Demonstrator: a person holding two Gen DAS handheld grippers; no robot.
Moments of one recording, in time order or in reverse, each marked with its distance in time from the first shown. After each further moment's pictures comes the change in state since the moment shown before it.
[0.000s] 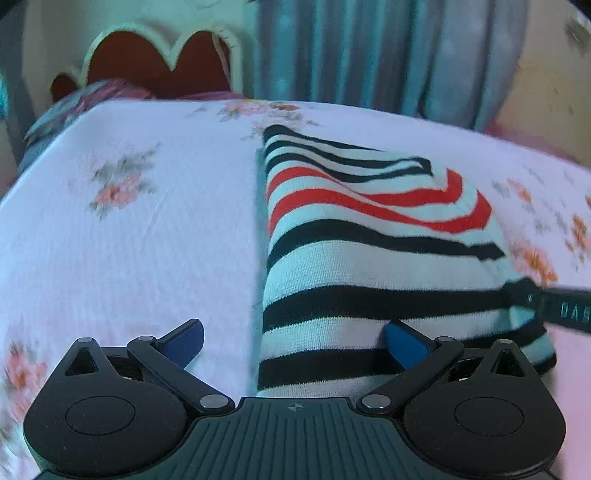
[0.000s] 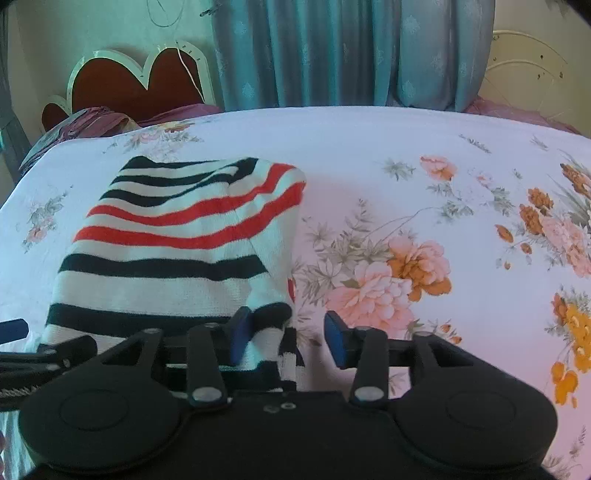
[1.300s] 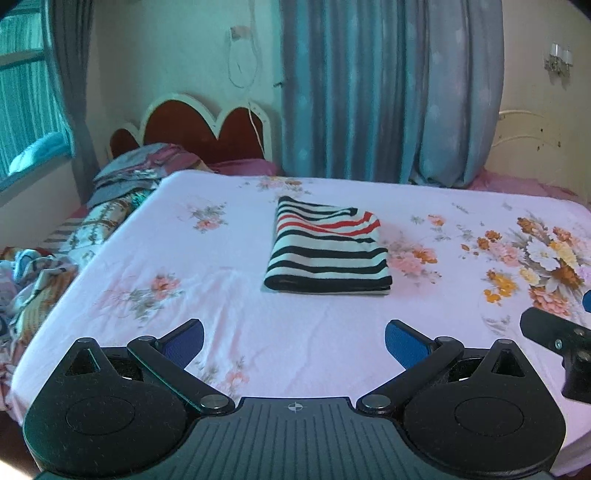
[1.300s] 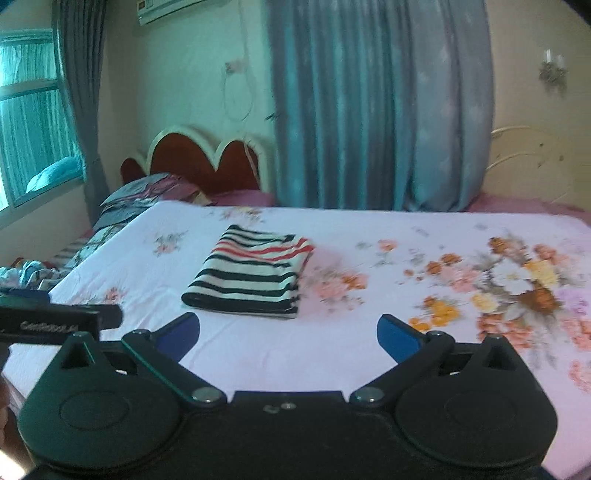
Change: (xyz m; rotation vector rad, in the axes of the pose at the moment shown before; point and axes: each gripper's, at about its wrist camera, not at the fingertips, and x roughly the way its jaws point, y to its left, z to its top) left arm -0.352 -0.061 -0.139 0.007 -0.218 0.119; right arm -0.344 -0.051 -0.141 -0.122 -0.323 0.120
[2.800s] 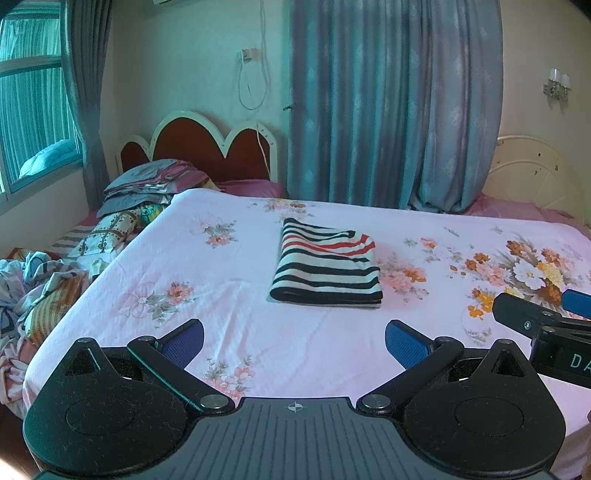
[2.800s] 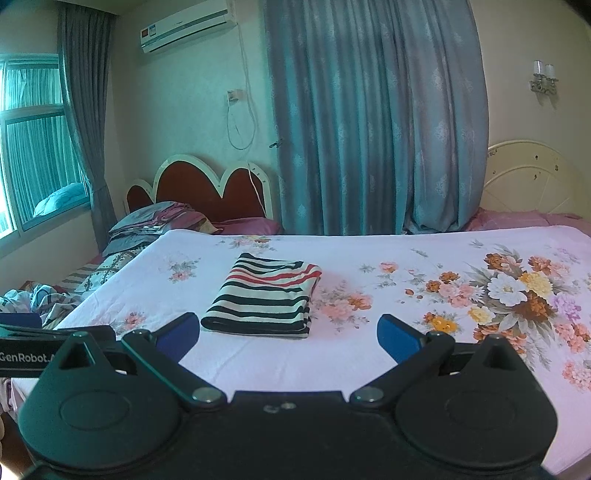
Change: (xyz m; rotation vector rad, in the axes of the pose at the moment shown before) left arm -0.059 0.007 -0.010 -0.036 -0.065 0.001; right arm -0.038 0.012 -0.003 0.023 -0.085 0.020
